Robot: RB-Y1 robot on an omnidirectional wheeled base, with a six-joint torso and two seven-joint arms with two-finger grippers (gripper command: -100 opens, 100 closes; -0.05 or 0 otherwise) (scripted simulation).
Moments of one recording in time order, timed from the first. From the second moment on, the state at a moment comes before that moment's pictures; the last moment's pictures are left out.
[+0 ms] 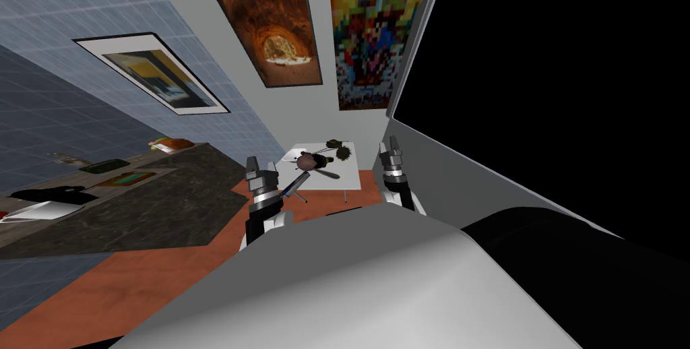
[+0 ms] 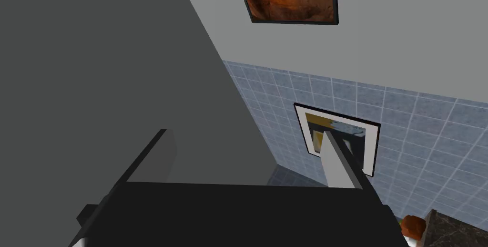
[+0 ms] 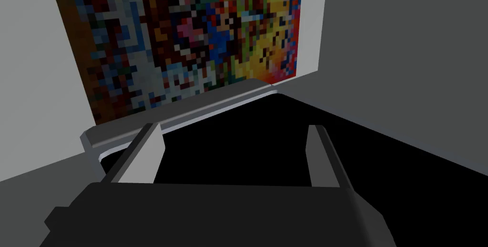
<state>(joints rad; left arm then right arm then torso) 0.49 -0.02 0.06 -2.22 0.06 -0.41 -0.10 0.51 -0.03 0.02 -2.27 0.06 -0.51 -0.07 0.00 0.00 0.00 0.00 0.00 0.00</state>
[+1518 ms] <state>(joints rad) 0.30 0.25 0.14 -2.01 0.12 0.01 0.07 0.51 -0.03 0.02 -2.27 0.06 -0.51 -0.07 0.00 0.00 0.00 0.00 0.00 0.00</state>
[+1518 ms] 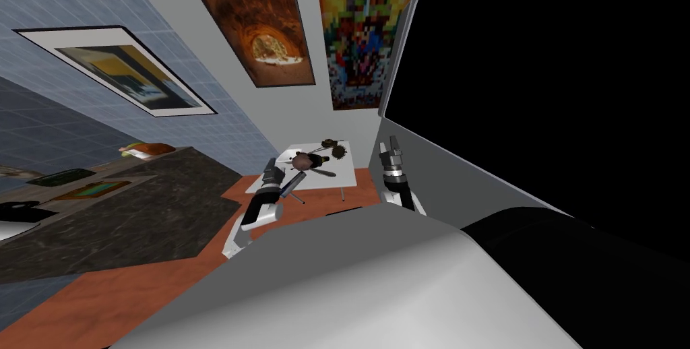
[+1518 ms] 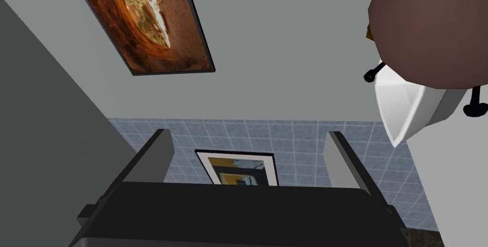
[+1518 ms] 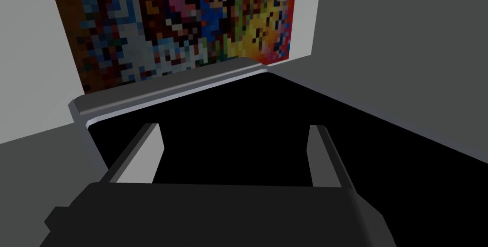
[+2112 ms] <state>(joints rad) 0.21 0.31 0.18 -1.90 0.15 0.20 0.15 0.51 -0.03 0.02 -2.27 0.06 -0.51 -0.07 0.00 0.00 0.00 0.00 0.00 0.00</state>
